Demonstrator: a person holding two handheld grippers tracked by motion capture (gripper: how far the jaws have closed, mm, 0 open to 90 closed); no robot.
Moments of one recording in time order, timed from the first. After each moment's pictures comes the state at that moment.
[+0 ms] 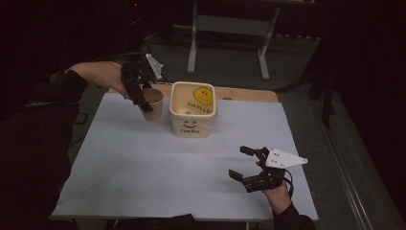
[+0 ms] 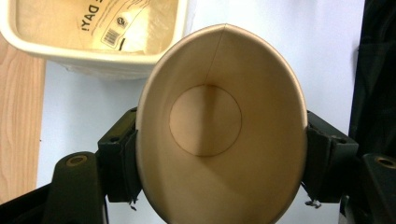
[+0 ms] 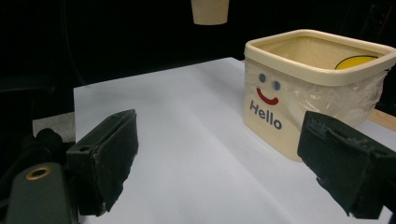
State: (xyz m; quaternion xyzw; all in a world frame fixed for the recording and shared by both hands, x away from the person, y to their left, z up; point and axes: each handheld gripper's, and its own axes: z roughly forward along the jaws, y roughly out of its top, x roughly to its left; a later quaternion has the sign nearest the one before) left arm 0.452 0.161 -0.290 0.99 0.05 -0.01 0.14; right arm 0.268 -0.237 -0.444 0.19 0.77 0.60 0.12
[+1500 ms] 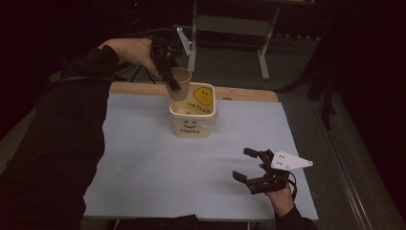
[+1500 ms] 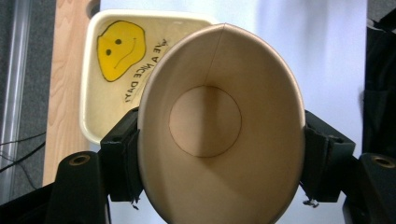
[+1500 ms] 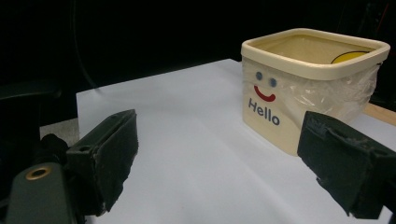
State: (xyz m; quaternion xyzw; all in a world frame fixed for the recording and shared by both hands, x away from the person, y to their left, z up) left arm 0.498 0.099 -0.251 0.98 0.04 0.00 0.17; right arm 0.263 -0.248 -0.447 0.21 0.76 0.60 0.12
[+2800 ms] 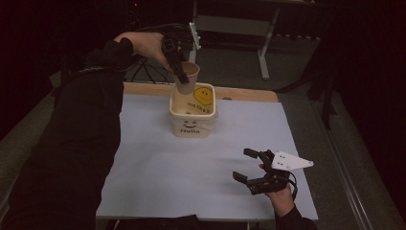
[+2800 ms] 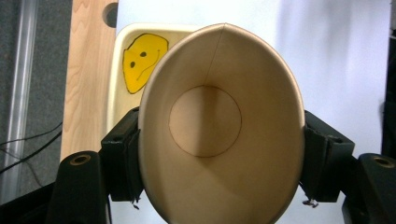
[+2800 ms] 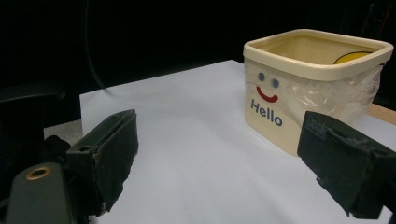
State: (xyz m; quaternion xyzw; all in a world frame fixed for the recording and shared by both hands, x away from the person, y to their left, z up) left arm 0.532 0.076 -0.254 0.99 0.04 0.01 0.16; right arm 0.262 -0.249 -0.447 0.21 0.76 0.61 0.11
